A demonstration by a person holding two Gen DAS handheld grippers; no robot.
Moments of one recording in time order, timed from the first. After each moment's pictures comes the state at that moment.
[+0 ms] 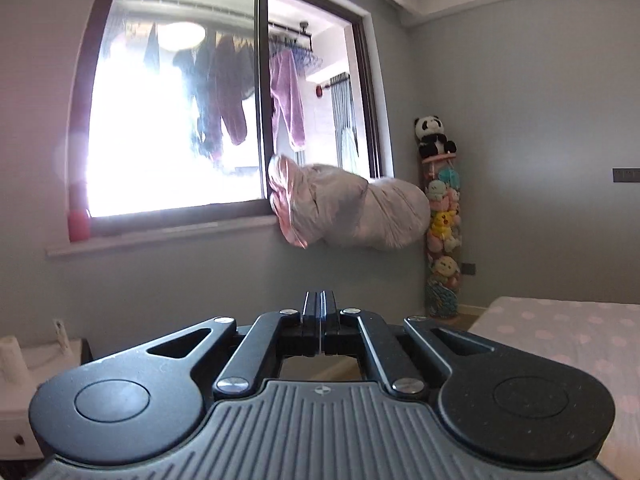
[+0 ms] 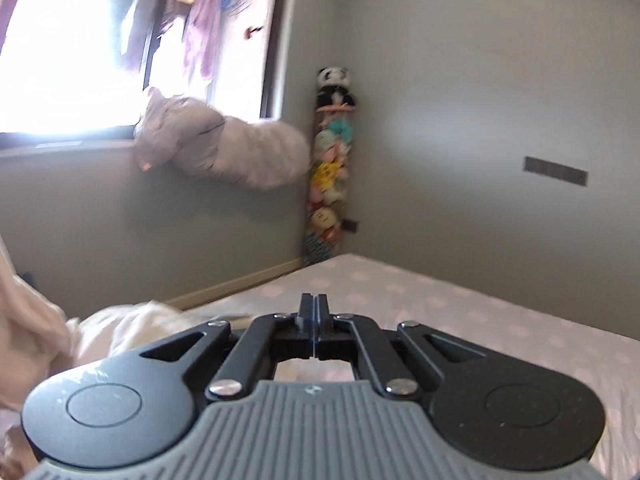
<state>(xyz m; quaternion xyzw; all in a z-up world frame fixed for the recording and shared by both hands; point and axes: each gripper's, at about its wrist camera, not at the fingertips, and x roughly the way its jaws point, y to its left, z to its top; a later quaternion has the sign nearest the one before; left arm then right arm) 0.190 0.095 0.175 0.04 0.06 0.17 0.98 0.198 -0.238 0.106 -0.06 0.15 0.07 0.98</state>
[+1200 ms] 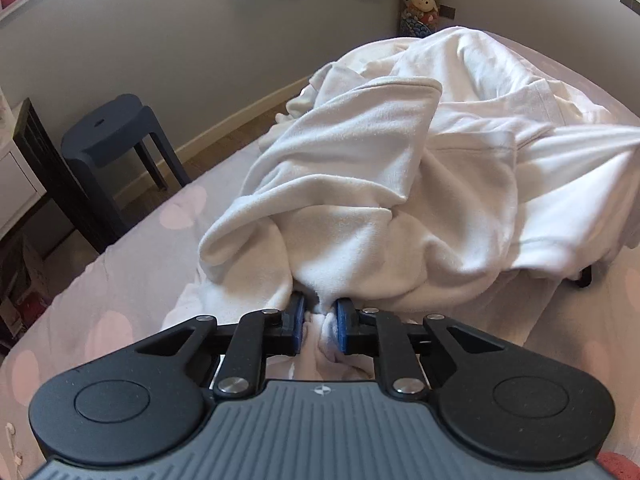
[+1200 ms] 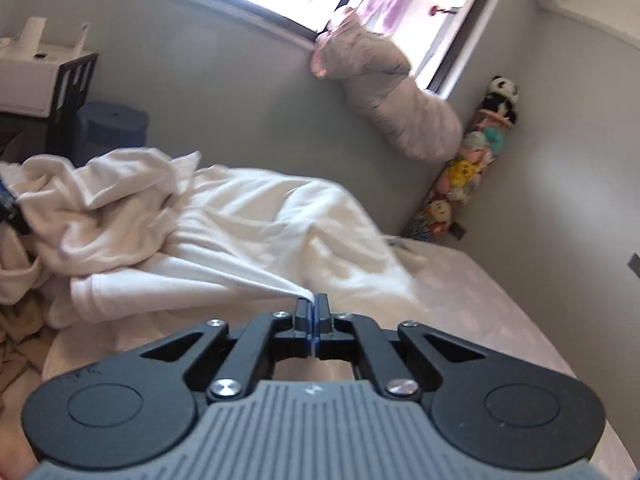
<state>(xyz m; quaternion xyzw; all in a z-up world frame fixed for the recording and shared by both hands) 0.167 0.125 -0.060 -0.03 0.45 0.11 0.88 0.193 -0.085 -0.023 -0.26 0.15 0.15 0.94</state>
